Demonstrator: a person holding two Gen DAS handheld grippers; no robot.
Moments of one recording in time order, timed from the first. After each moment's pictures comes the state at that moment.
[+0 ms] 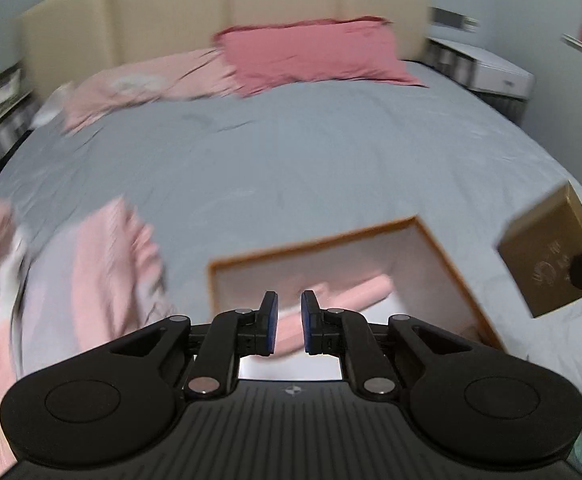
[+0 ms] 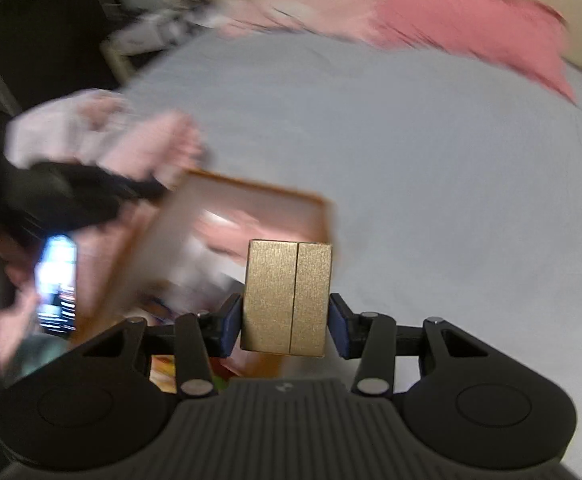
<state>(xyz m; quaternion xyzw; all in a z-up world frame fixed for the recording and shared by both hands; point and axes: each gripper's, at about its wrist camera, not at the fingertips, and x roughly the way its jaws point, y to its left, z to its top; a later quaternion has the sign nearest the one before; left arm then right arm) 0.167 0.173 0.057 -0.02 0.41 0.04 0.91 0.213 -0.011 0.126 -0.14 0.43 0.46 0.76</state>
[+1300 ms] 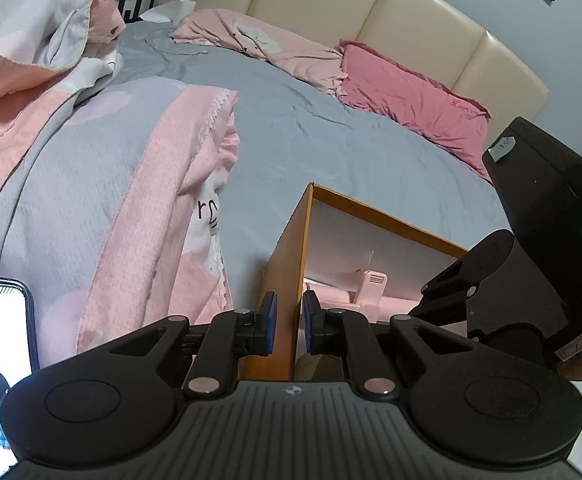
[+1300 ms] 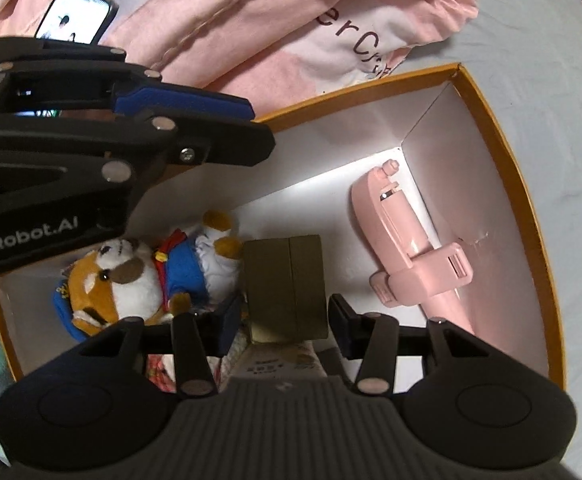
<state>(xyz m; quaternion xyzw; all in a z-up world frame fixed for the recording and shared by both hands) 0.119 0.243 -0.005 -0.24 0.34 0.14 0.90 0.185 0.205 -0.025 -0.49 0.45 0.56 0.50</state>
